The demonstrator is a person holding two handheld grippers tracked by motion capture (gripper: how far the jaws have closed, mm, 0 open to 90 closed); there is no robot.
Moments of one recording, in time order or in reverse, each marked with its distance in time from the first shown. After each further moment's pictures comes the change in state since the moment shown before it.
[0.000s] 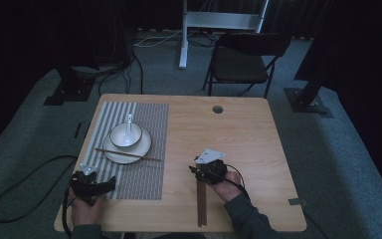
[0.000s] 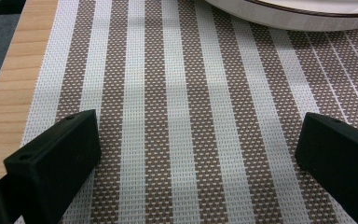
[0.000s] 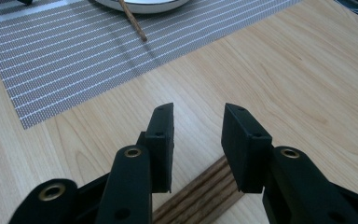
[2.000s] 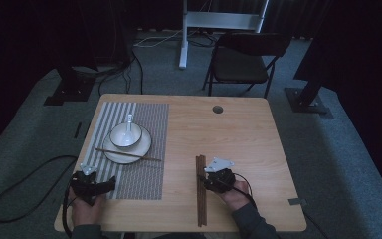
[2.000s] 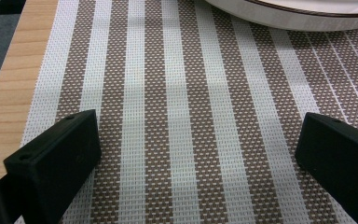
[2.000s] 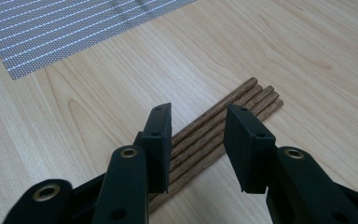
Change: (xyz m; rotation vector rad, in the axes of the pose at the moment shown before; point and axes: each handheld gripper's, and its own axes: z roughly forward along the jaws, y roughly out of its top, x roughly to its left) left arm 0.000 0.000 0.000 0.000 0.000 0.000; right arm -0.001 -0.040 -0.006 0.039 -0.006 0.044
